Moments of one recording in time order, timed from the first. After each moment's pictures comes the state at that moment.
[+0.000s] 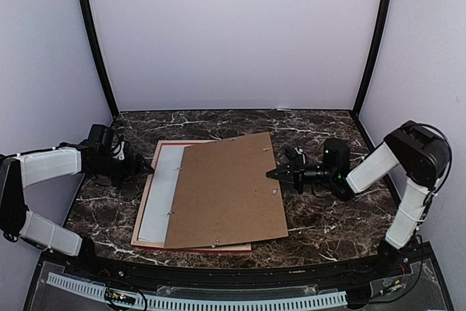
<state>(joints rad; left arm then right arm) -0.12 1.28 0.70 -0.38 0.40 -0.53 0.51 1.77 0.56 1.00 -0.96 1.43</state>
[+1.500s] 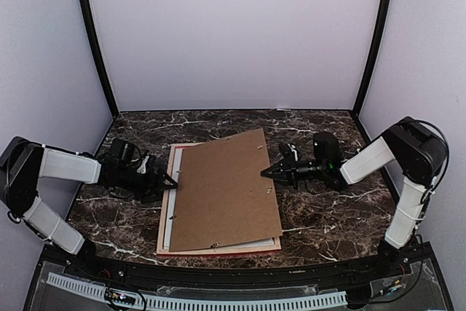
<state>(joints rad) -0.30 1.47 0.59 -0.08 0.61 -0.64 0.52 1.82 0.69 0.76 -0.94 1.20</state>
